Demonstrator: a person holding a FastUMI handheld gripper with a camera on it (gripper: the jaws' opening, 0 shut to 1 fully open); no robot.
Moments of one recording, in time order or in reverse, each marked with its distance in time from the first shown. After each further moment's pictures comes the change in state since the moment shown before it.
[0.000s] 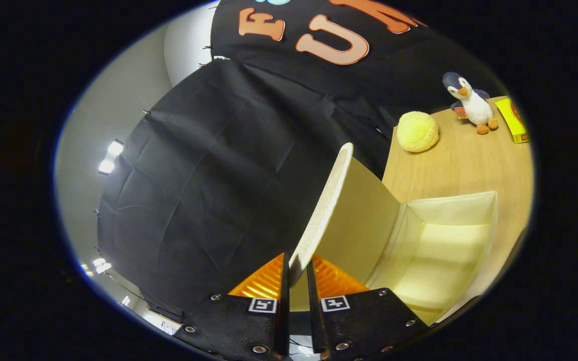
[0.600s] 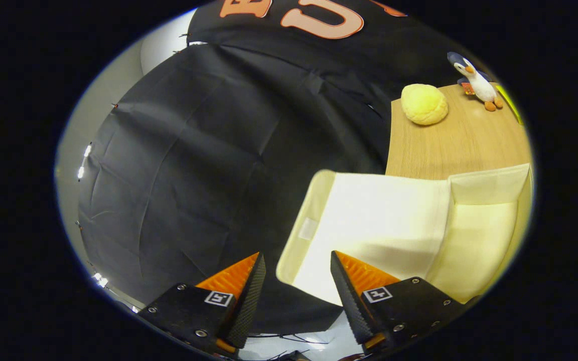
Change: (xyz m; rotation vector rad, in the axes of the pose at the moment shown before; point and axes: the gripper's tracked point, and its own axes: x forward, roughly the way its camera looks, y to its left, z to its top) arm 0.096 0.000 -0.030 0.049 0.067 -0.122
